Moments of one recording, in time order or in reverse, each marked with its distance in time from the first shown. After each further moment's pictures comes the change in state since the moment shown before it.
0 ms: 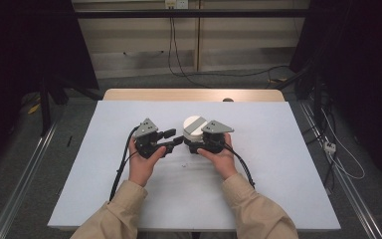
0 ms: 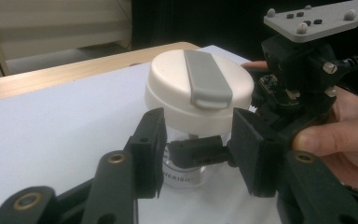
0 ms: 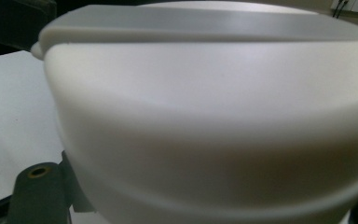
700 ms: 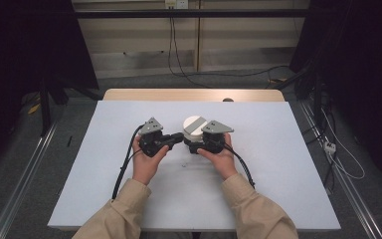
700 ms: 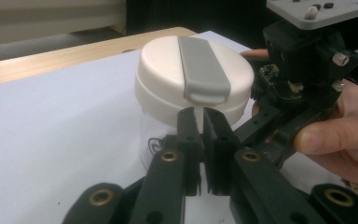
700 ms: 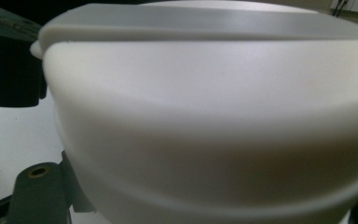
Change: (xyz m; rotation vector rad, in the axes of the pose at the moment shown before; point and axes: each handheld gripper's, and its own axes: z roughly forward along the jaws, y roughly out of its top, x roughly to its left) left arm 0.000 0.002 0.008 0.065 -0.025 -0.006; right arm 0.000 0.000 0.000 0.001 0.000 0.000
